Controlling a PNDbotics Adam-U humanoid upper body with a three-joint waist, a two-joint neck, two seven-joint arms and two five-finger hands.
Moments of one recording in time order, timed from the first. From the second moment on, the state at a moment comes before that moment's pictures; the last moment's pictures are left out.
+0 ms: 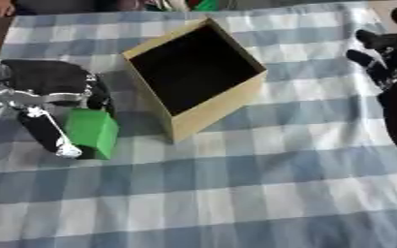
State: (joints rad) left arm -0.92 0.71 -0.45 -1.50 -0.57 -0.43 -0.68; right arm -0.26 -0.47 0.02 -1.98 -0.50 -0.19 -0.11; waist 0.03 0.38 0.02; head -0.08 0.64
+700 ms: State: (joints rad) left arm -1.06 0.68 -0.23 -1.56 -0.48 -0.34 -0.77; right arm -0.30 -0.48 0.02 -1.98 -0.51 -0.22 -0.10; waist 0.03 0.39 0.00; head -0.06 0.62
